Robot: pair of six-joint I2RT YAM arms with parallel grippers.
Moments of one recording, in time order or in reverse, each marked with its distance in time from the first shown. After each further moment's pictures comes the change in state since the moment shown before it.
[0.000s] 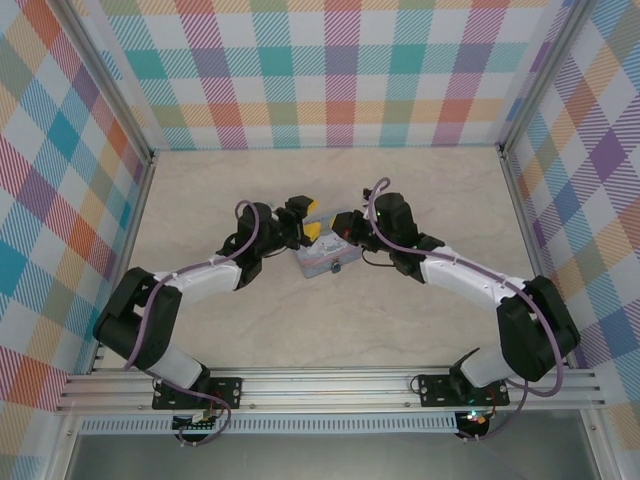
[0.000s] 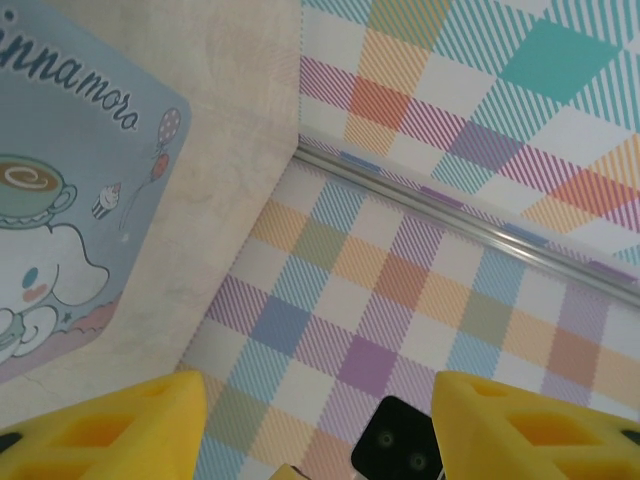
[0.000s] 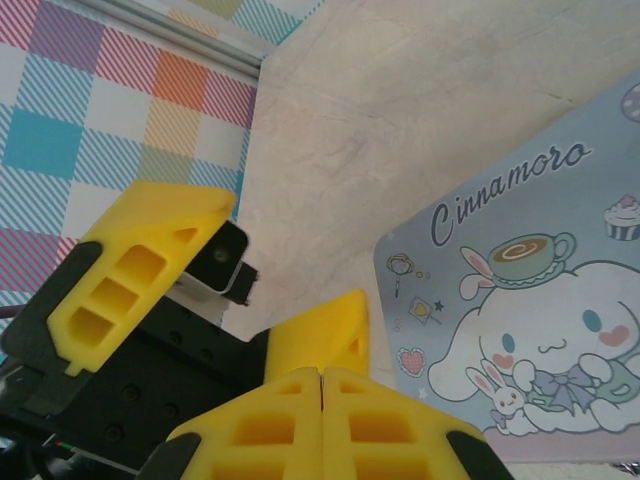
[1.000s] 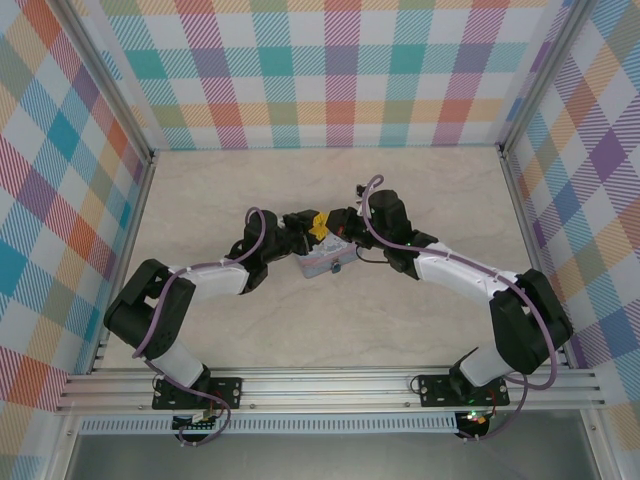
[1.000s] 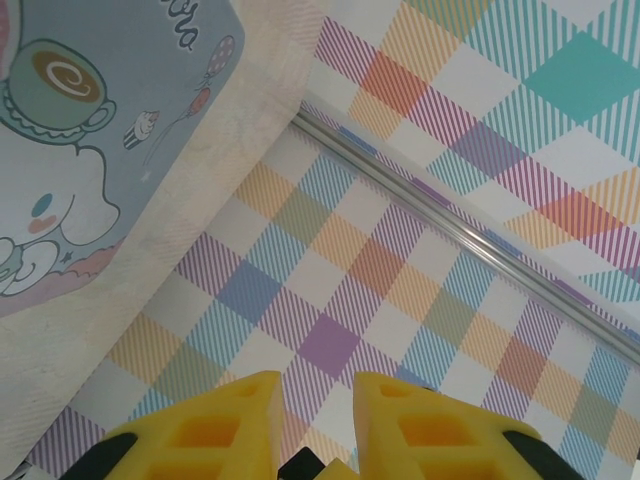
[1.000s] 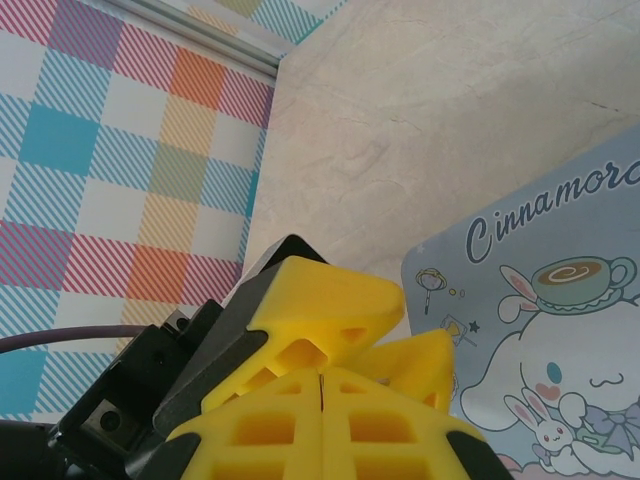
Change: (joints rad) left arm -0.029 0.058 -0.039 0.127 0.024 -0.187; right arm 0.015 0.043 0.037 0.030 0.000 -0.001
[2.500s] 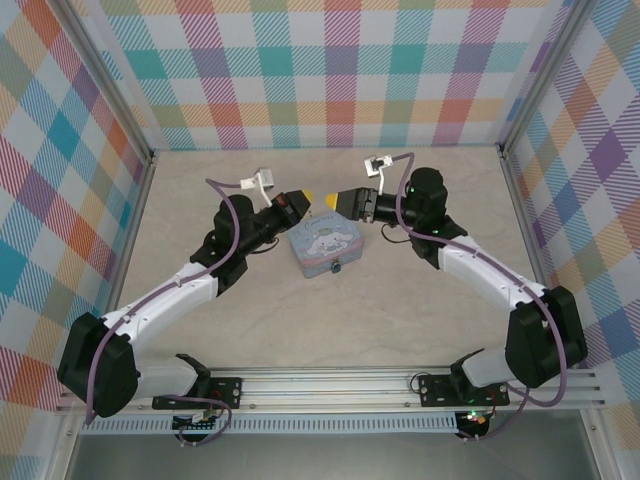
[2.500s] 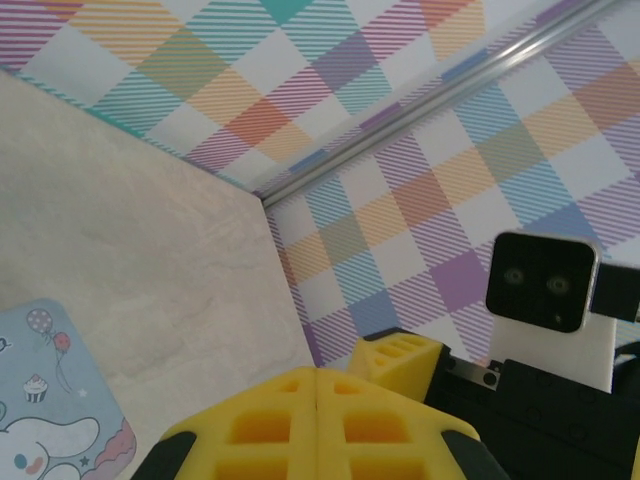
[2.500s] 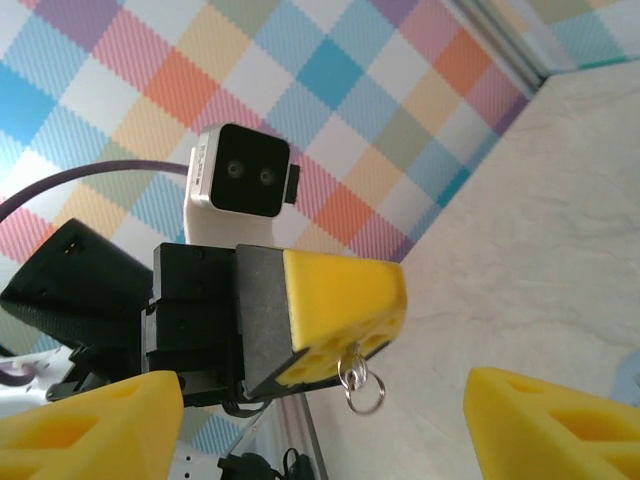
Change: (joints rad) left arm -0.006 -0.355 0.124 -0.351 -0.099 1.110; right arm -0.160 -0.084 0.048 0.238 -0.555 -0.153
